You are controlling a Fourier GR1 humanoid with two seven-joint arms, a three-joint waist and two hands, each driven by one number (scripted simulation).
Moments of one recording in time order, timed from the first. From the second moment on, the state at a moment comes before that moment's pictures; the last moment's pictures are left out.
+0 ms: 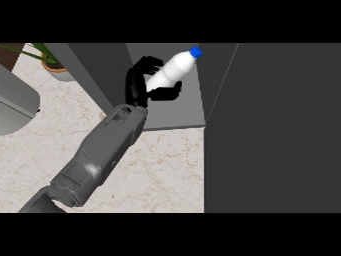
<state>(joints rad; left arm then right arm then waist) -1.00 0.02 -0.37 -0.35 0.40 0.77 -0.36 1.10 -0.32 0.17 -2.47 -0.10 0.40 -0.56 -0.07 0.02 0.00</state>
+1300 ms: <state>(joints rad) -1.05 0.00 -0.23 -0.45 0.58 0.51 -0.66 1.08 -0.30 0.22 -2.48 -0.11 0.43 -0.51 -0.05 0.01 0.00</state>
